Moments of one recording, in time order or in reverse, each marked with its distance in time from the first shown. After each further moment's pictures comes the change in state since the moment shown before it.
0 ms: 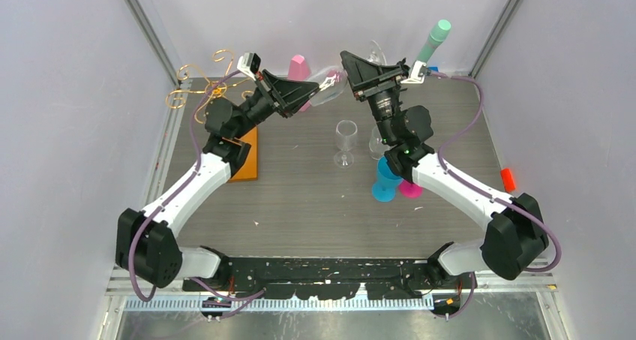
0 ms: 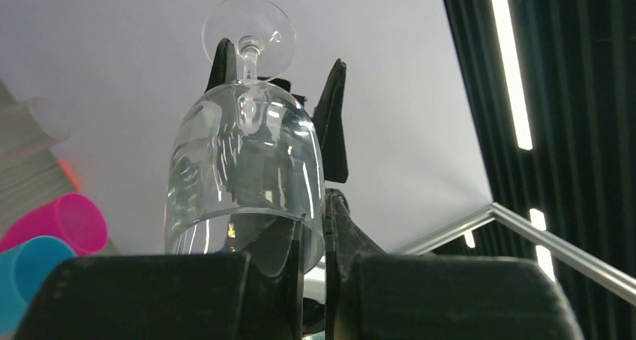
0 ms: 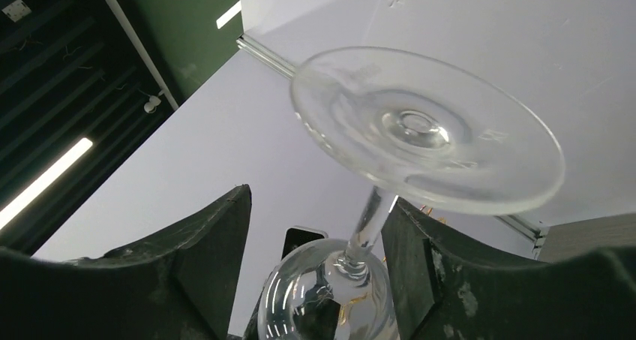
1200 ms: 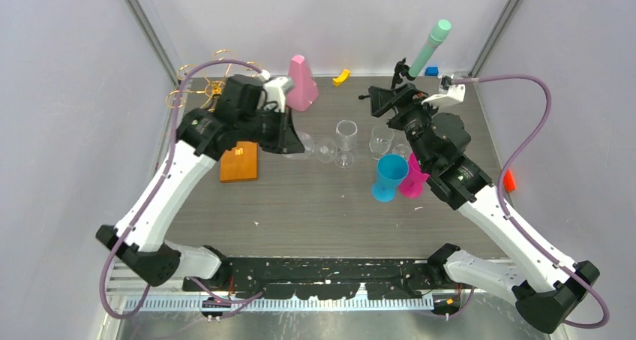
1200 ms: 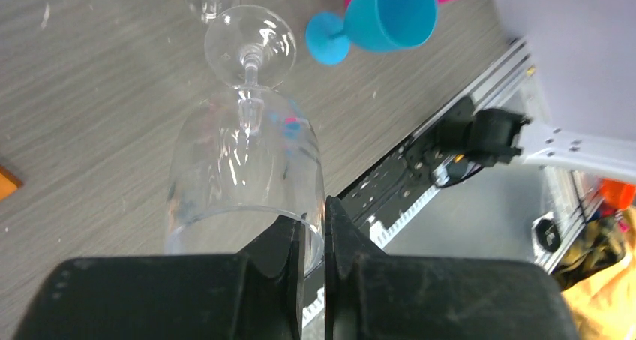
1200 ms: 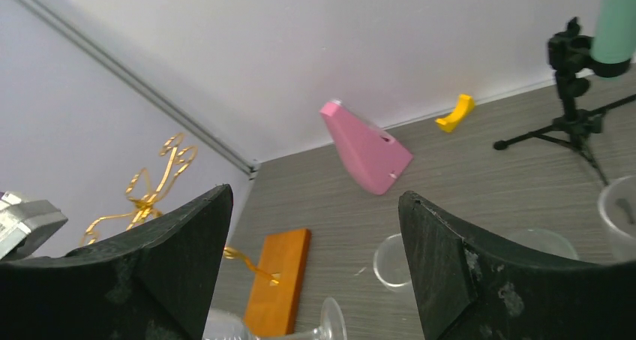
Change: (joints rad) left arm -0.132 -0.027 0.620 -1.820 -0.204 1.269; right arm 0.000 -0.398 0.023 -0.886 0.189 -0.517
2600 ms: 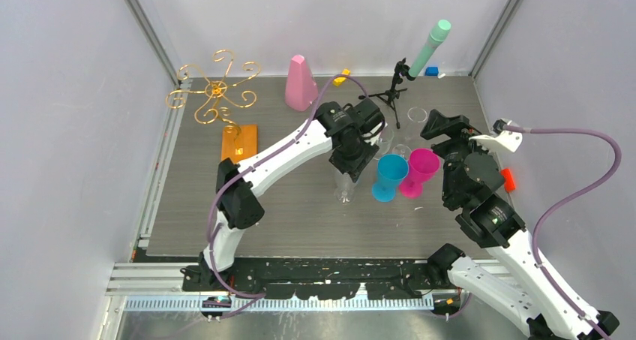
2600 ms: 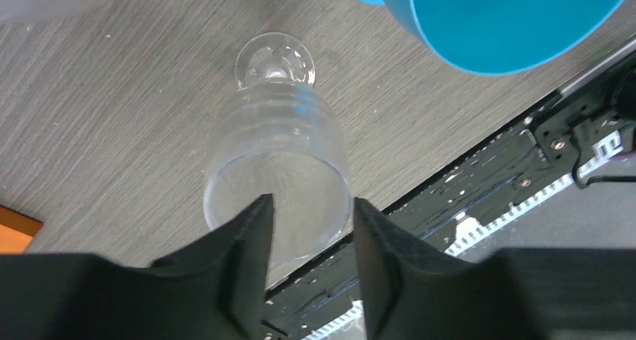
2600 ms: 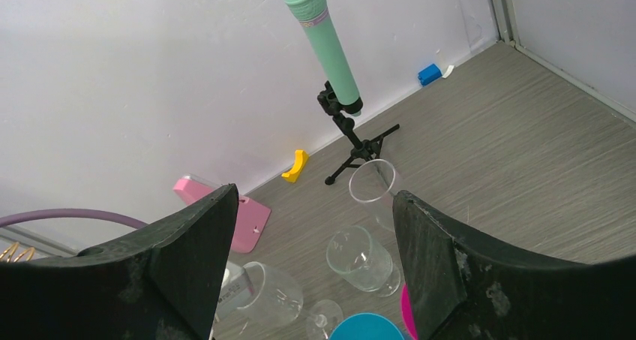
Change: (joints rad) left arm -0.408 0.763 0.506 -0.292 -0.331 0.100; right arm 0.000 -0.329 -0.171 -0.193 0.489 -0.098
